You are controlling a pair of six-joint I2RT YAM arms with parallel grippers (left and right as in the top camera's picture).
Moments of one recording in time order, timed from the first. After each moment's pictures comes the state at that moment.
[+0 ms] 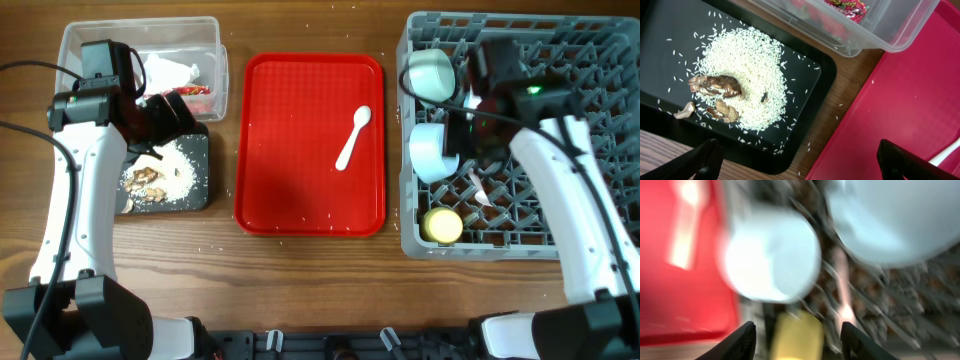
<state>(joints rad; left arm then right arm) 0.13 1.59 1.41 -1.04 0.02 -0.41 0.17 1.56 1.53 -1.30 0.08 0.26</state>
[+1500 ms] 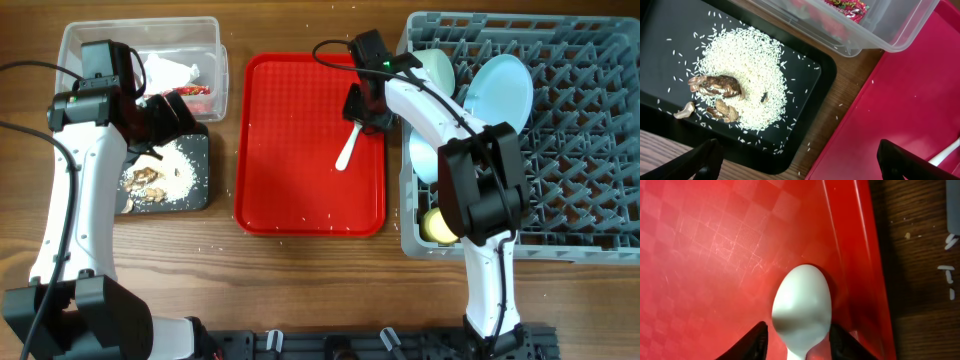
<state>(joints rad) 0.13 1.59 1.41 -1.04 0.02 -0.41 0.38 2.29 1.78 -0.83 -0.04 0.70</state>
